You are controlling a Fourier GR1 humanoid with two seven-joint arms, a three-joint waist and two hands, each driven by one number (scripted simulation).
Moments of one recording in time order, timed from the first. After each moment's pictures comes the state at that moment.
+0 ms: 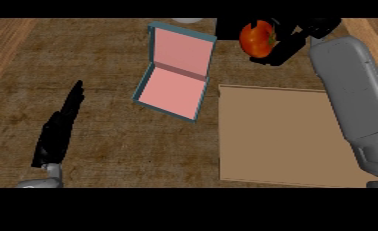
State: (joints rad) left arm -0.01 0.18 0.06 -1.53 -0.20 0.04 0.07; right arm -0.94 -0.33 -0.01 -0.96 0.49 0.38 -0.49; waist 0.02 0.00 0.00
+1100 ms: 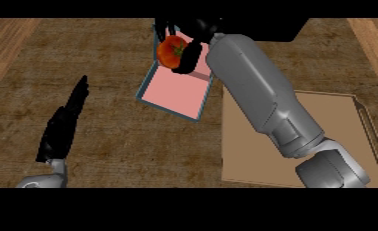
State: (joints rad) left arm -0.04 0.16 0.04 -1.55 -0.22 0.03 0.10; right arm -1.25 -0.01 0.17 -0.54 0.59 0.16 -0.25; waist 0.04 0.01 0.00
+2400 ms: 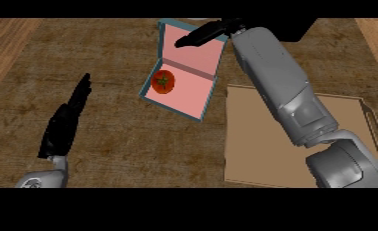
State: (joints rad) left arm -0.06 0.17 0.05 -1.52 -0.22 0.01 0.08; right arm -1.29 -0.07 -0.05 -0.31 0.01 0.00 -0.33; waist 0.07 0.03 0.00
